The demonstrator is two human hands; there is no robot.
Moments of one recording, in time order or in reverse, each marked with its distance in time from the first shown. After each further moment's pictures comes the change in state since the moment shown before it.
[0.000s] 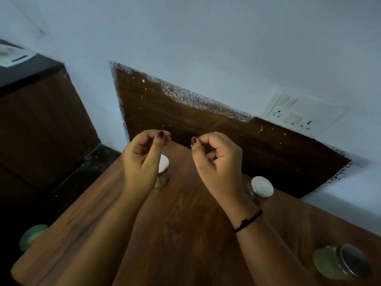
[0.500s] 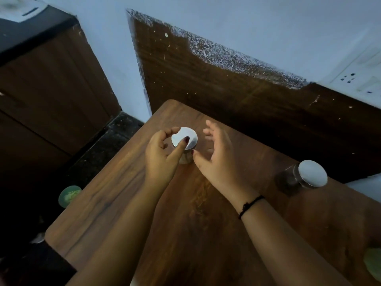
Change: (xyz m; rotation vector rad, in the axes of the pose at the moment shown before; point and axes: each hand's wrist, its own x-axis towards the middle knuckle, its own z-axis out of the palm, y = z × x) left_hand -0.010 -0.124 -0.014 0.322 -0.038 -0.283; right_hand -0.038 0.071 0.093 -0.065 -0.429 0.399
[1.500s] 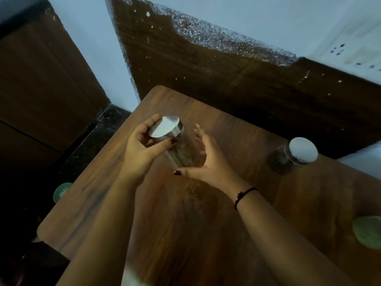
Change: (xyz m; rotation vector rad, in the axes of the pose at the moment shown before) left_hand -0.007 -0.012 -0.031 -0.335 -0.306 -0.174; right_hand -0.030 0.041 0.008 0.176 -0.303 0.175
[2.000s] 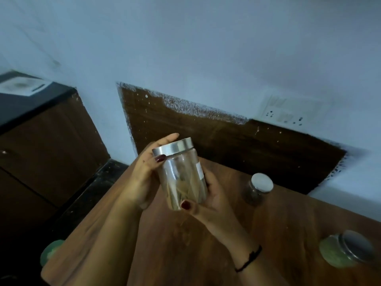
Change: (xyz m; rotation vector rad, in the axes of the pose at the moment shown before) left_hand -0.069 0.137 0.031 -0.255 -0.361 0.174; right_hand -0.133 -0.099 -0.038 0.524 0.090 -0.290
